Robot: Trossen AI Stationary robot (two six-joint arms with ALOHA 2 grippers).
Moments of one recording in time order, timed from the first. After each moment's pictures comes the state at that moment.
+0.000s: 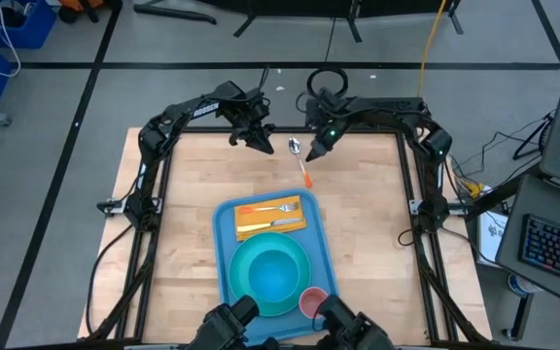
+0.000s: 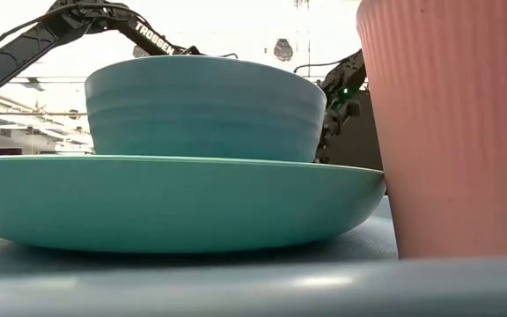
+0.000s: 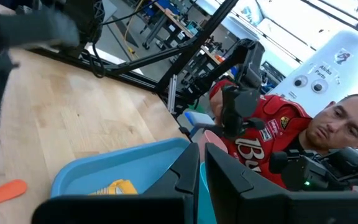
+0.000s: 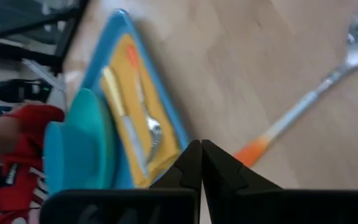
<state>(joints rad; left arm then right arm) 0.77 2.16 1.83 -1.42 1.54 1.05 -0.79 2.01 1.46 -0.76 -0.89 -0.08</state>
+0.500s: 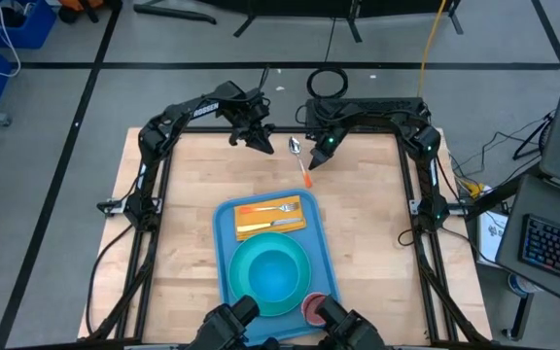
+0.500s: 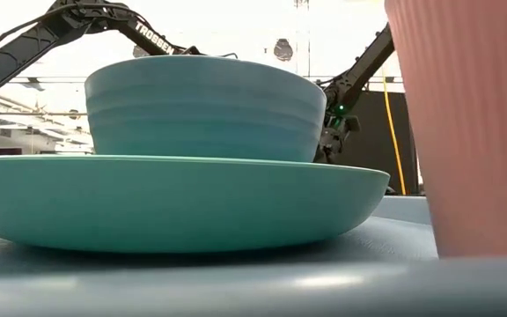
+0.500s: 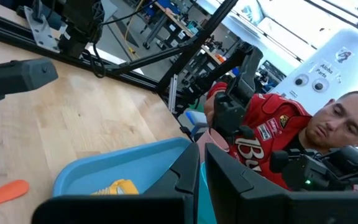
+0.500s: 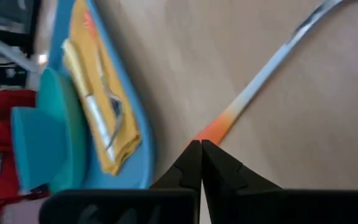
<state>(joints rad) 0.77 2.16 1.83 -1.41 1.54 1.05 -0.79 2.13 1.46 -0.81 -0.84 -0.15</state>
